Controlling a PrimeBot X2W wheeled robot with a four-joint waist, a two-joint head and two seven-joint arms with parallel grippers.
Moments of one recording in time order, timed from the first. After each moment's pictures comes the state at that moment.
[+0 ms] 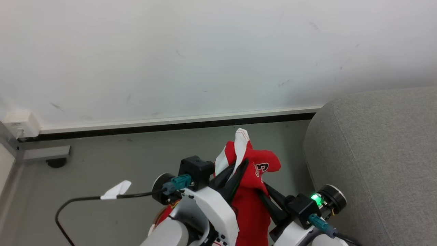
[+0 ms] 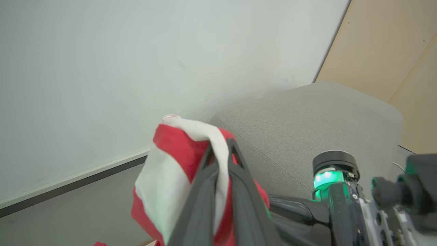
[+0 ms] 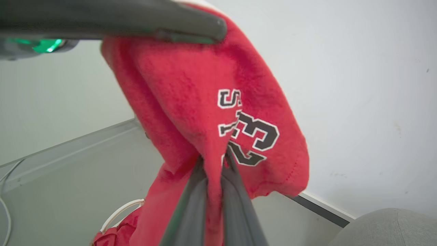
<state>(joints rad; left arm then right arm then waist) -0.39 0.11 -0.61 0.07 -0.42 0.01 0.14 -0.40 -0.05 0.62 0.52 0.18 0.13 -0.26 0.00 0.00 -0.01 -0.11</state>
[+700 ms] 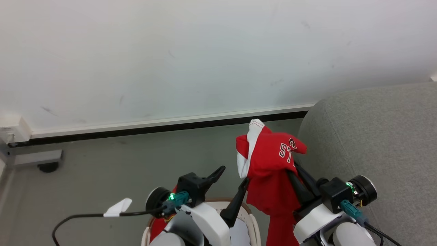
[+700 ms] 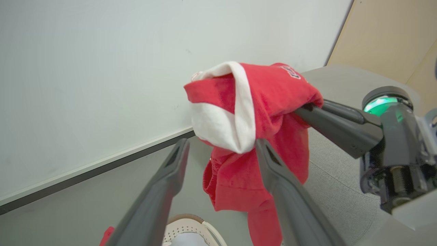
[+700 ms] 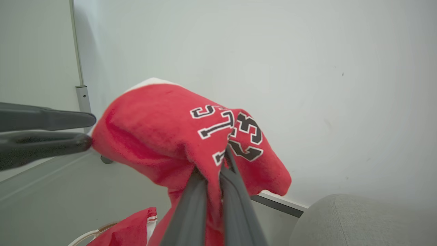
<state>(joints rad) -0.35 0.15 -0.64 0.14 -0.37 0.03 0.05 -0.38 -0.05 0.41 0.46 0.15 0.13 -0.26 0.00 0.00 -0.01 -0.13</state>
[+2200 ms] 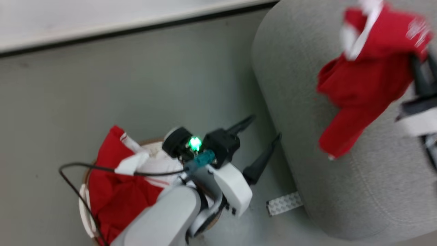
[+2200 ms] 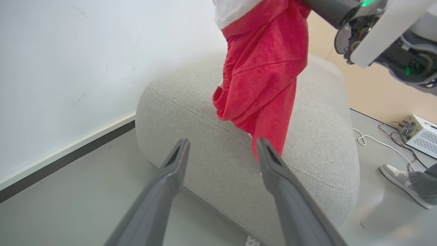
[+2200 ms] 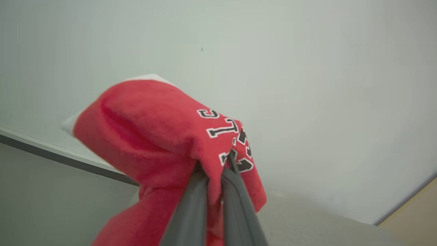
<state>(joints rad) -0.59 0.15 -0.72 0.10 -0.30 -0.04 0.08 -0.63 -0.24 0.07 0.29 0.01 0.13 -0.23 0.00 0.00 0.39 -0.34</state>
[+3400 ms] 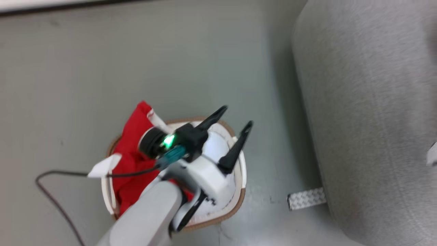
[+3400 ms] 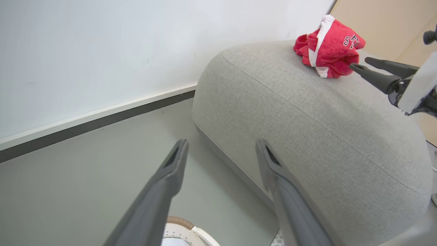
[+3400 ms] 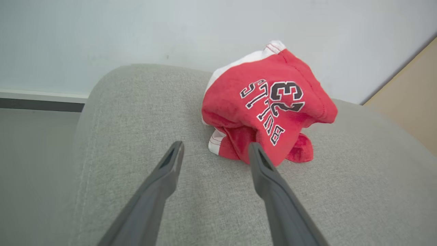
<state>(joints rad) -0.63 0.18 -0.67 0.19 -0.34 -0.01 -0.03 -0.70 -0.21 -0.36 0.74 -0.13 0.13 -0.26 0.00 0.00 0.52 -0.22</state>
